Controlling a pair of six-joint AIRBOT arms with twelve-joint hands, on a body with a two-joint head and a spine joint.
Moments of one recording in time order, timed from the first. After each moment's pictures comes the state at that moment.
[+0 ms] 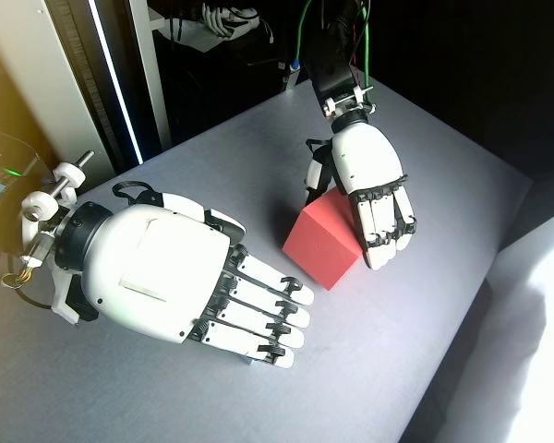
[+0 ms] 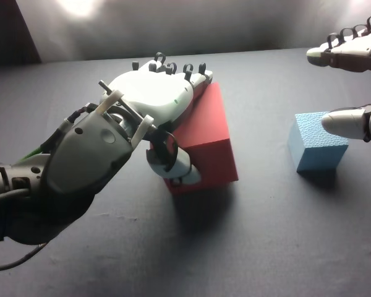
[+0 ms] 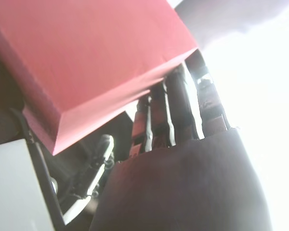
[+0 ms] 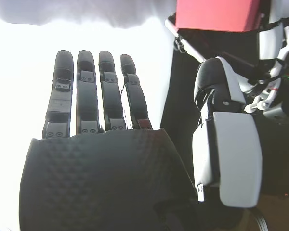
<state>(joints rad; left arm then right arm) 0.24 -1.23 0.98 -1.06 -0.70 1.94 -0.38 -0.77 0.90 0.31 0.55 -1.08</state>
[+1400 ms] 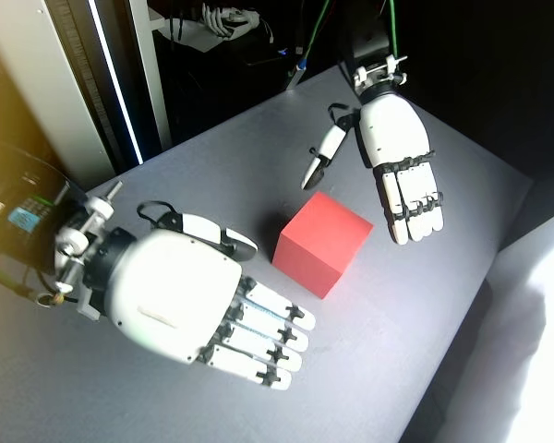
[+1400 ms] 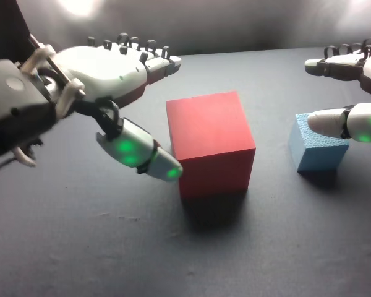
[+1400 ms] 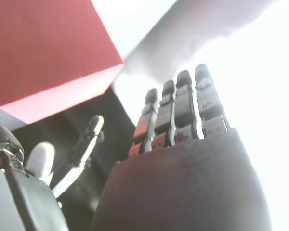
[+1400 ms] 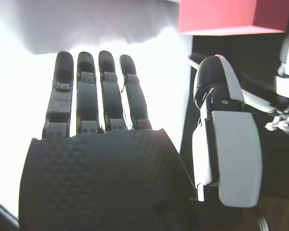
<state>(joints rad) 0.12 -0.97 0.95 -1.13 -0.29 2.08 -0.41 -0.89 0.98 0.62 0.56 -1.16</state>
